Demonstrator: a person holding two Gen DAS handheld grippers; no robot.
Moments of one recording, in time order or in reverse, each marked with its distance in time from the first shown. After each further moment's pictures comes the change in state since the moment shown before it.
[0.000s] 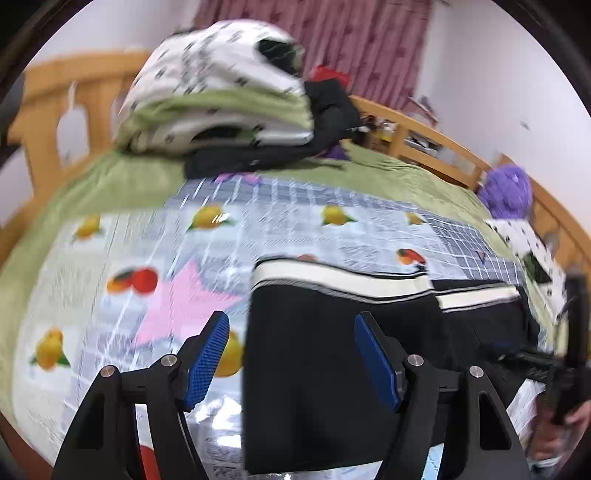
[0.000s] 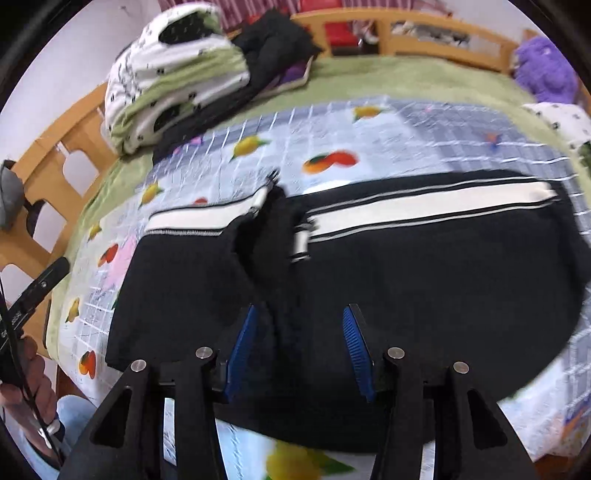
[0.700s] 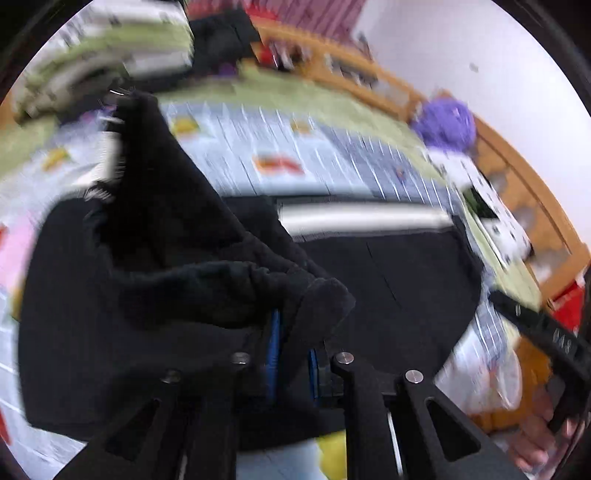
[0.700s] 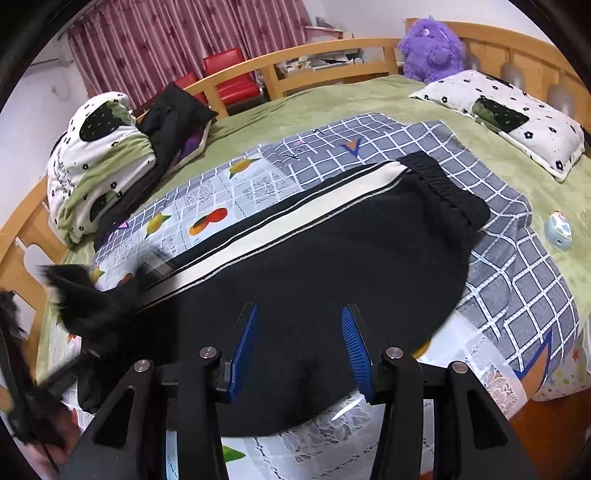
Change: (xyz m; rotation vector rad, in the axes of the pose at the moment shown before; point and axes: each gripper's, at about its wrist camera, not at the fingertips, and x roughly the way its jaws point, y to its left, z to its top) left arm 0.064 -0.169 -0.068 0.116 0.300 -0.268; right arm -0.084 -0.125 -0.046 0.290 -0.234 -0.163
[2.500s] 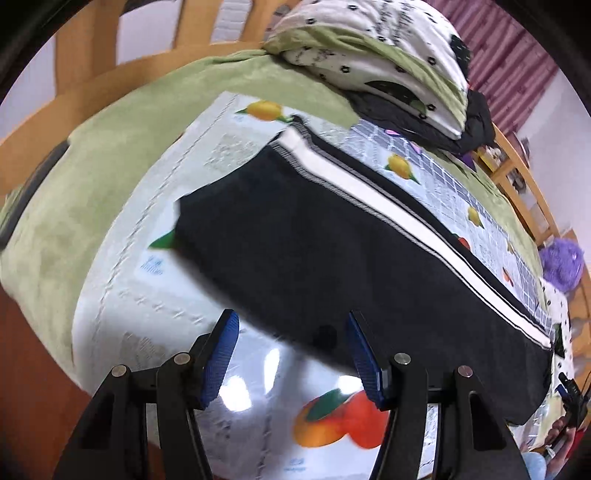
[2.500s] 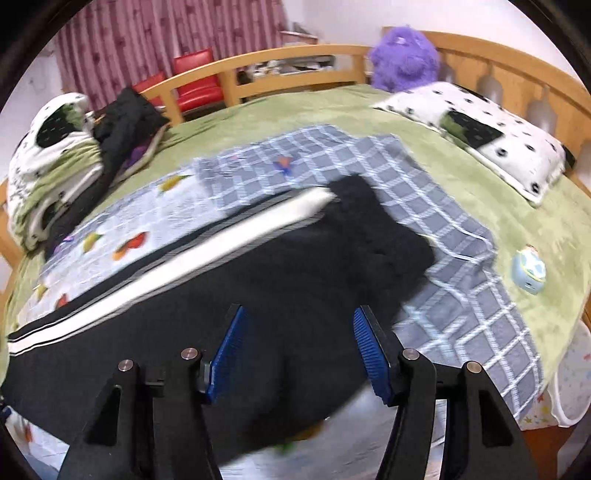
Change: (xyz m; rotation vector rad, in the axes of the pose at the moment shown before) left arm -0.170 0.343 -0.094 -0.541 -0.173 0.331; right arm 0.038 -0.063 0.044 -0.040 -0.028 -0.145
